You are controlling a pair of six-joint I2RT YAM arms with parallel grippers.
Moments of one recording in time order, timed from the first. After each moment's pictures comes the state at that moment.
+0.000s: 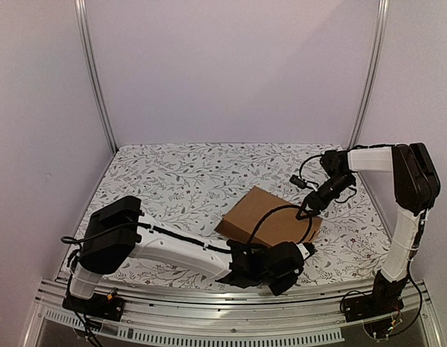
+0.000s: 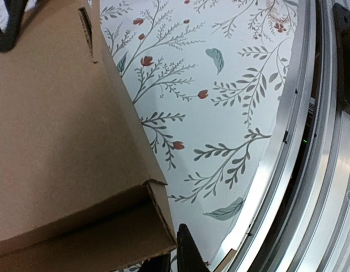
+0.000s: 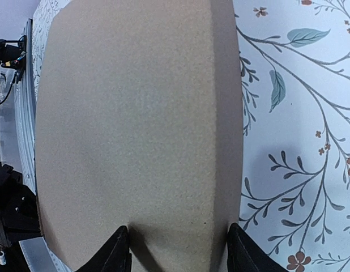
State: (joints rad) left arm -1.43 2.21 1.54 -0.17 -0.29 -0.23; right arm 0.24 1.93 1.28 -0.91 -0.69 -0.58
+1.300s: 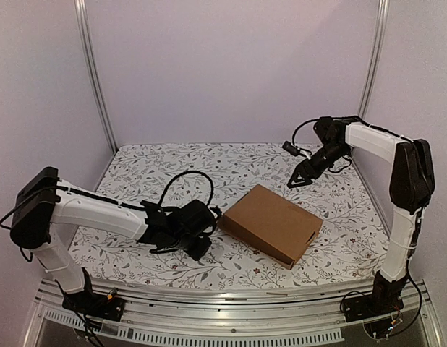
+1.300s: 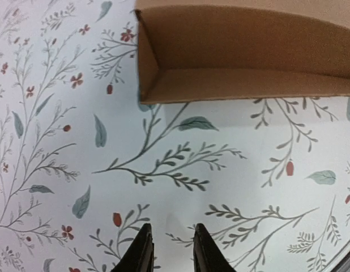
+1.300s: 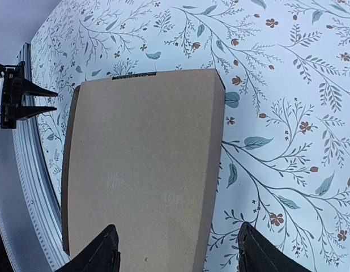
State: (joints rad) left arm -1.14 1.68 0.93 -0.33 -0.31 -0.31; right arm 0.27 1.95 1.66 -1.04 -0.65 -0.52
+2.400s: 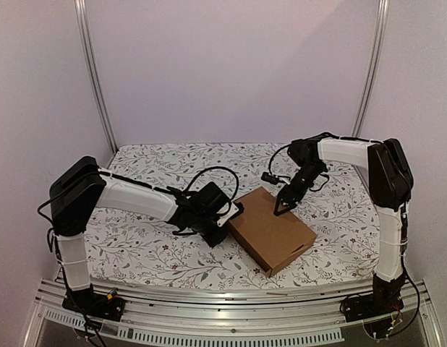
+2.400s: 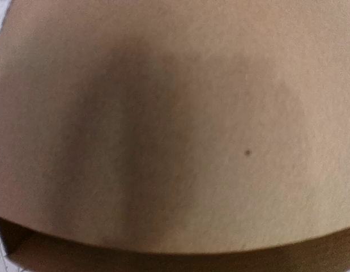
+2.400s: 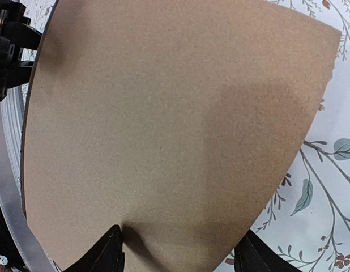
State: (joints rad) left arm -0.95 1.98 1.19 -0.27 -0.06 0.00; right arm 0.44 2.13 1.66 -1.06 -0.56 -0.53
